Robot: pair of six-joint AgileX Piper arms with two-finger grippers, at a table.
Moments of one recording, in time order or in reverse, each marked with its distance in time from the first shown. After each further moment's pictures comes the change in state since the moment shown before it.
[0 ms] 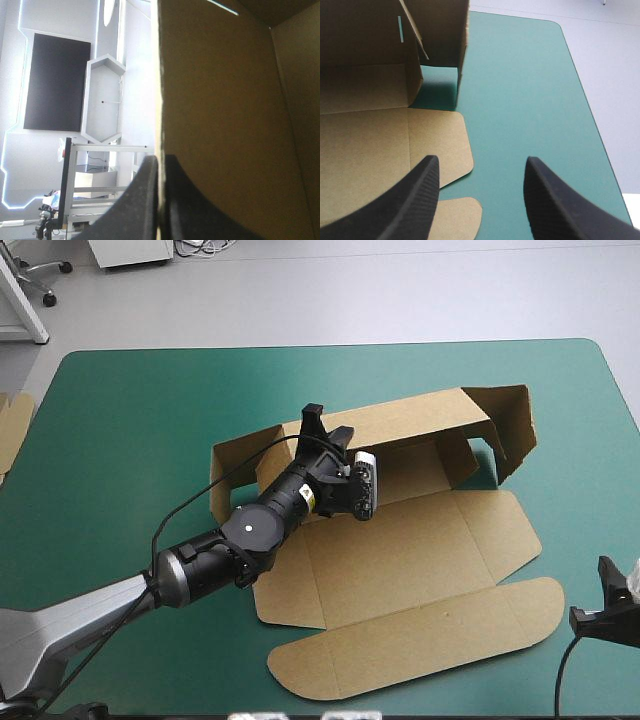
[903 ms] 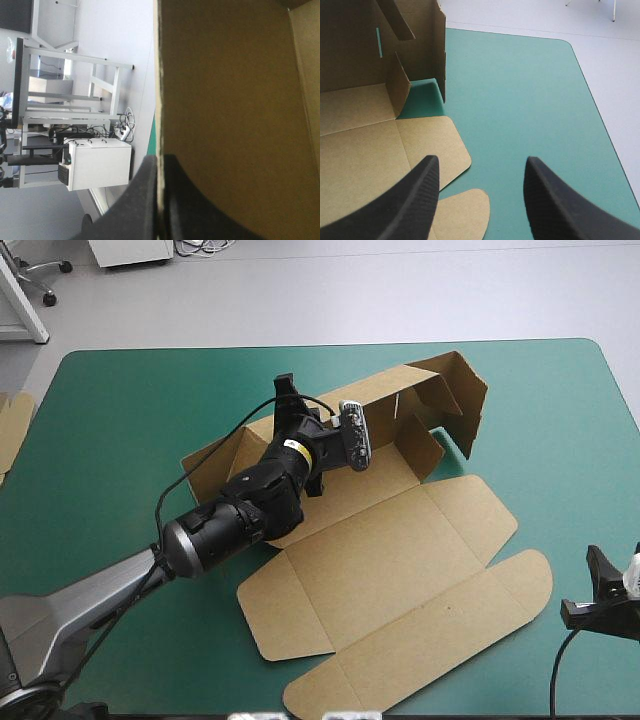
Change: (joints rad) left arm 0.000 0.069 -0.286 -0.639 0.371 0.486; right arm 0.000 -0.006 0.028 0.044 -0.091 0.000
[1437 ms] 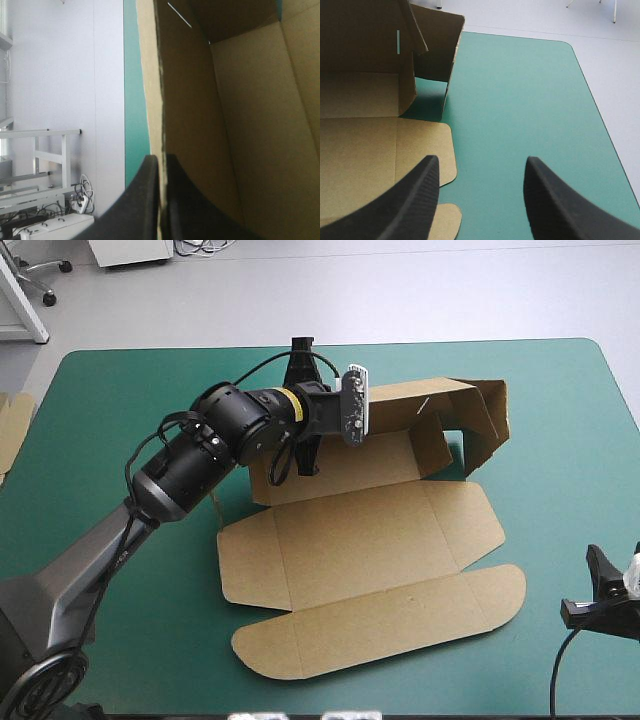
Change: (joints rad) left arm 0.154 0.065 -0.367 -0.783 0.101 0.891; right arm 0.000 0.000 0.000 0.003 -0.003 0.000
